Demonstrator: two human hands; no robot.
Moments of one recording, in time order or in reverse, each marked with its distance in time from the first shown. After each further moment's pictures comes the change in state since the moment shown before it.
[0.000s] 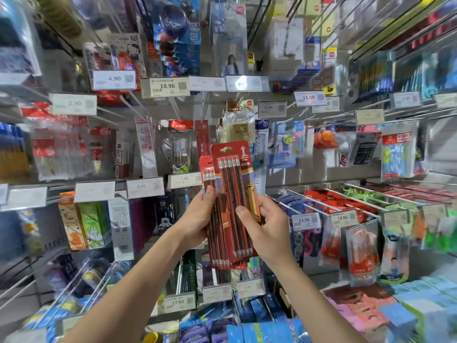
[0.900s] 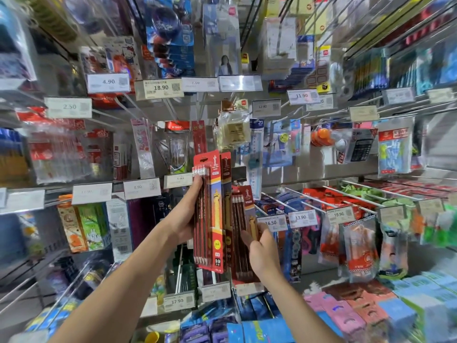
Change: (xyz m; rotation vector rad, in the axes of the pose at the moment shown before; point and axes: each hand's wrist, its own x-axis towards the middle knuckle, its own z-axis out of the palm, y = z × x) left_hand -0.002 0.016 -0.010 -0.150 0.085 -0.233; right_hand -0.016 0.079 0.008 -0.050 0.017 0.470
